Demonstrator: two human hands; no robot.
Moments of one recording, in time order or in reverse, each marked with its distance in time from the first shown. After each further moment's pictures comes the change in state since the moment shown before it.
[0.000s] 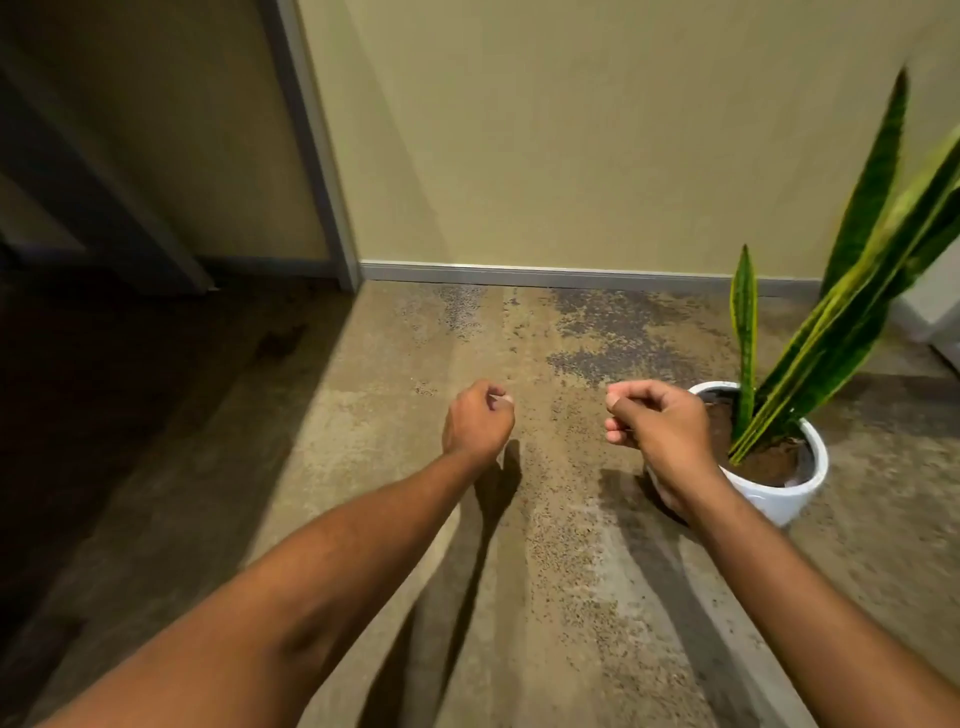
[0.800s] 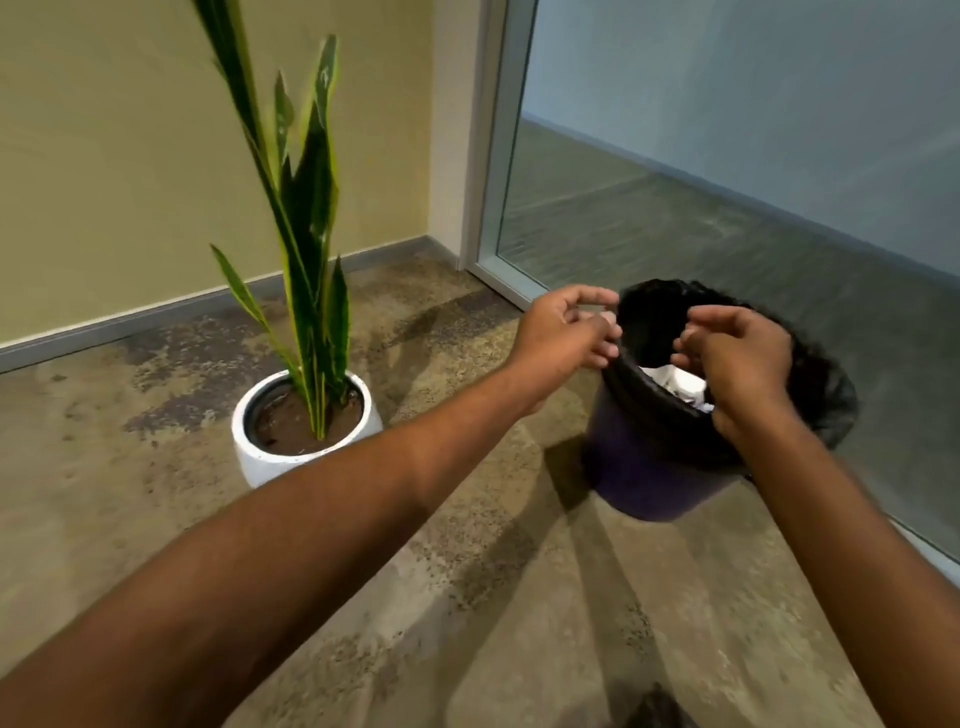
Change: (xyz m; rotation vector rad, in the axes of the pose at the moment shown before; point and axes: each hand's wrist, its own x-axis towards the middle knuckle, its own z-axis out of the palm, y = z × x) left_hand -0.287 0.351 0.322 -0.542 -1.084 0.380; right_hand -0.160 -0.034 -0.485 0.007 1.034 -0.019
